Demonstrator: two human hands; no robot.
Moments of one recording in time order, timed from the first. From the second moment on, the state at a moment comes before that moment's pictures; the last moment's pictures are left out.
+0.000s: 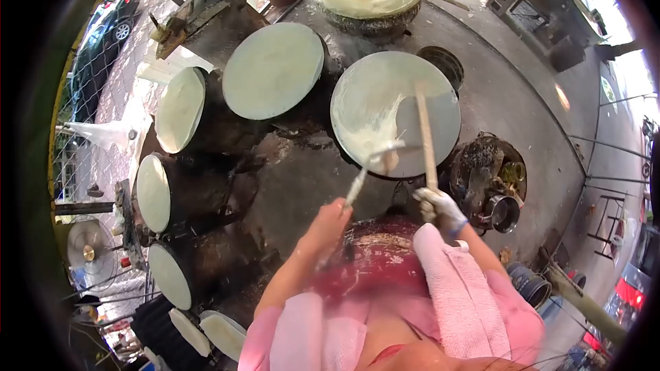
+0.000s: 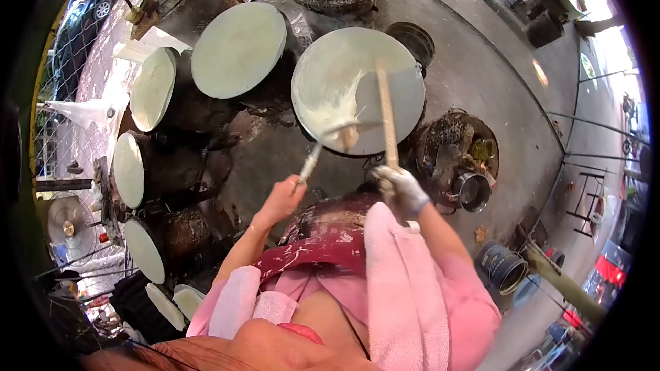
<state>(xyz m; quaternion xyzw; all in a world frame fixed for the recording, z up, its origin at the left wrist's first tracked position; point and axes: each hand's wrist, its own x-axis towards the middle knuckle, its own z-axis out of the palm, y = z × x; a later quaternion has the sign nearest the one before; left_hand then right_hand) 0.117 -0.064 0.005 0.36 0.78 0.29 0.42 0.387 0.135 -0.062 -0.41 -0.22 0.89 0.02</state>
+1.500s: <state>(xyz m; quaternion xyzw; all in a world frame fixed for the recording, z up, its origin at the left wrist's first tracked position) 0.214 -0.114 0.038 0.02 0.80 0.51 0.31 0.436 0.171 -0.092 -0.50 -0.73 0.44 -0.13</state>
